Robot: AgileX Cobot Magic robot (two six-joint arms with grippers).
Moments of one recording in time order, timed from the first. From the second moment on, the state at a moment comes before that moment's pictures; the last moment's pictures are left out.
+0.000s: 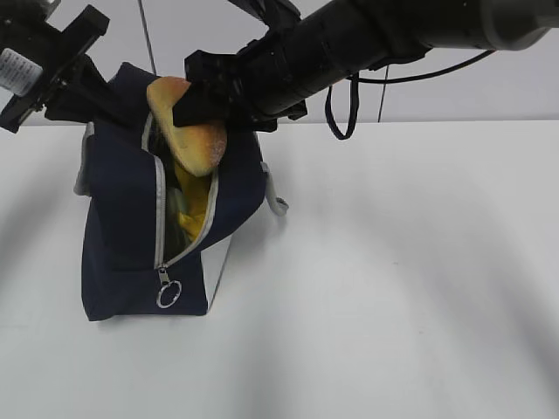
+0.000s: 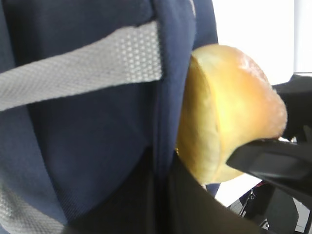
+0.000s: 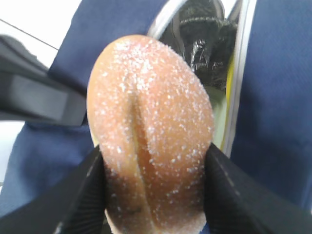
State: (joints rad) left arm -0.04 1.74 -1.46 -0.76 1.14 0.25; right arm 0.45 2.00 -1.66 0.94 0.73 -0.59
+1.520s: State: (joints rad) left arm -0.04 1.74 -1.46 -0.76 1.15 0.25; right arm 0.47 2.00 -1.78 0.70 0.87 -0.58
